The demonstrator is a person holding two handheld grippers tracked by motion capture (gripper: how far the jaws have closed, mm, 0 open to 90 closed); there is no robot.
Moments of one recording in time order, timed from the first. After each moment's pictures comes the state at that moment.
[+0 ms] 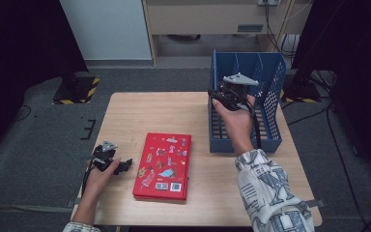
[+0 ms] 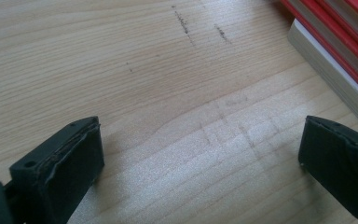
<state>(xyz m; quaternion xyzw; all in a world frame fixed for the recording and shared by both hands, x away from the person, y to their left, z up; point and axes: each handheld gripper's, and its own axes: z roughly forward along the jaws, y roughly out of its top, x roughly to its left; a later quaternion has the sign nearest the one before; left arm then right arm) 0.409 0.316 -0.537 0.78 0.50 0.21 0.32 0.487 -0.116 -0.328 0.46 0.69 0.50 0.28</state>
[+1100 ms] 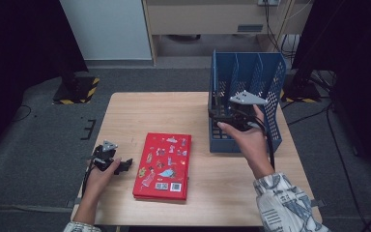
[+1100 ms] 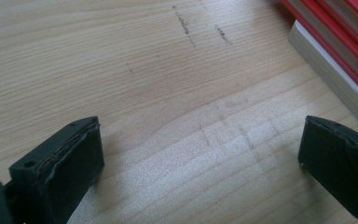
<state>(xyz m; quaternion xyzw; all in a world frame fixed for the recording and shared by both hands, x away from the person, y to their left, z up) 0.410 0.316 -0.537 0.78 0.50 0.21 0.31 0.437 -0.139 -0.349 0.39 0.72 0.50 0.27</state>
